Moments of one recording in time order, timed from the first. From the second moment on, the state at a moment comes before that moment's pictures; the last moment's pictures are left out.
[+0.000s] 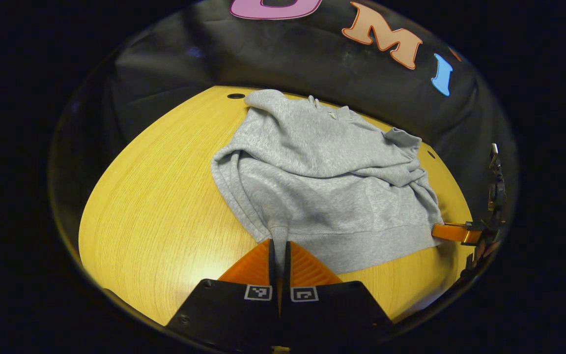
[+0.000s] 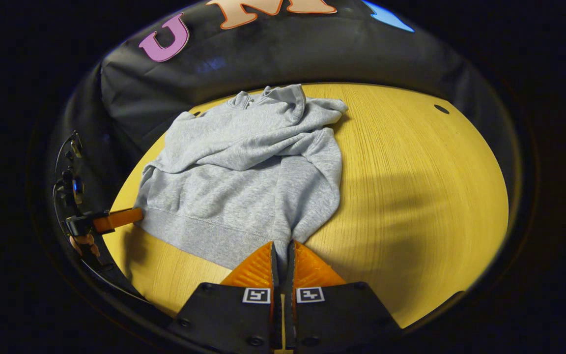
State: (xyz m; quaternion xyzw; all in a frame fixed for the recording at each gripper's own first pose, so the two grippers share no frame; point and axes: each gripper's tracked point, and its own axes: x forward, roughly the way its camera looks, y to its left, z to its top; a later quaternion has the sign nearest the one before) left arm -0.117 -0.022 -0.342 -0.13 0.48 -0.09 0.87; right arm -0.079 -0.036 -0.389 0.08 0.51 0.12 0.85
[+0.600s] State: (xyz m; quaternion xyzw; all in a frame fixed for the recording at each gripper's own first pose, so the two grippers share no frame) left arm -0.105 -0.024 -0.301 -0.19 0.46 -0.10 0.86; right arm -0.056 -0.020 -0.342 0.23 0.51 0.14 0.82
